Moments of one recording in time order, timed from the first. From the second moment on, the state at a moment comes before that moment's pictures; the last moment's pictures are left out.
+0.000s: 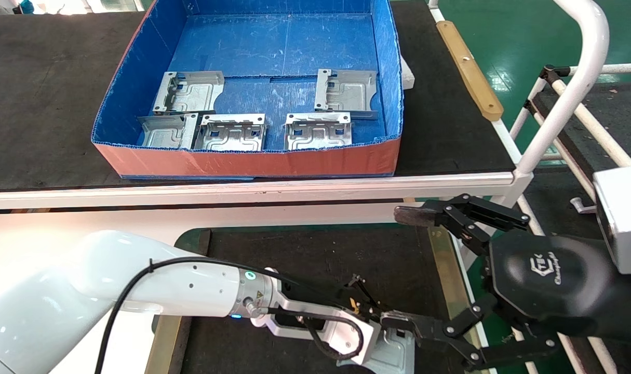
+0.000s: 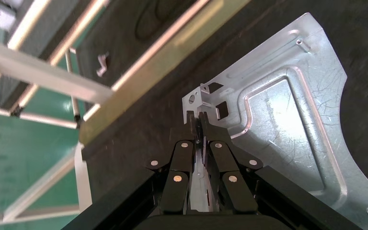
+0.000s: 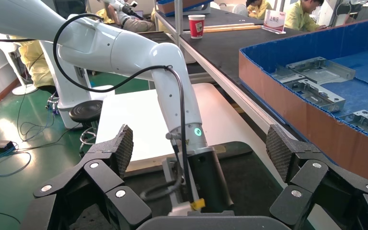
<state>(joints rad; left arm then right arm) -1.45 1.19 1.13 -0.96 1.23 0.94 0.55 1.09 -0.57 -0.37 1.24 -0.65 -1.44 0.13</state>
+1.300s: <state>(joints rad) -1.52 1.37 1.22 -0.79 1.25 0.72 0.54 1.09 -0.57 -0.37 1.24 -0.65 -1.44 0.13</state>
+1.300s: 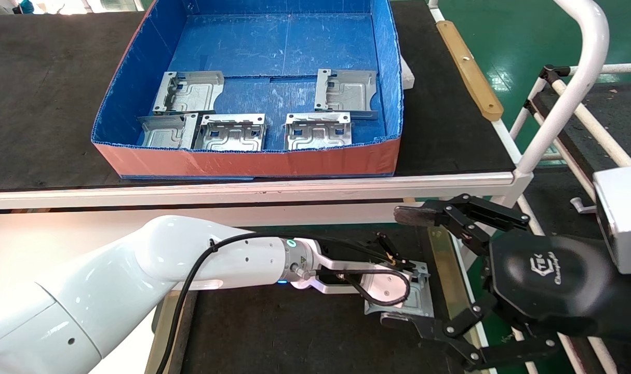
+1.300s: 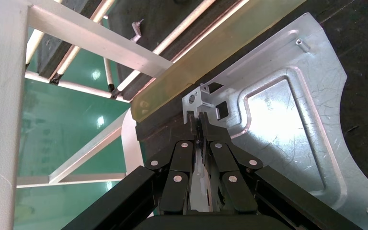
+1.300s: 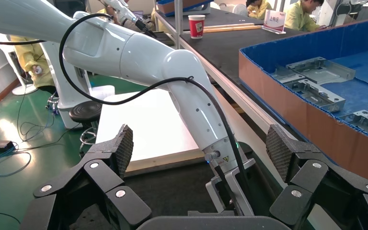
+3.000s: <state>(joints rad) -1.34 1.07 0.84 -0.98 1.04 1.03 0.25 1.09 -0.57 -0.37 1.24 -0.65 -1.44 0.13</state>
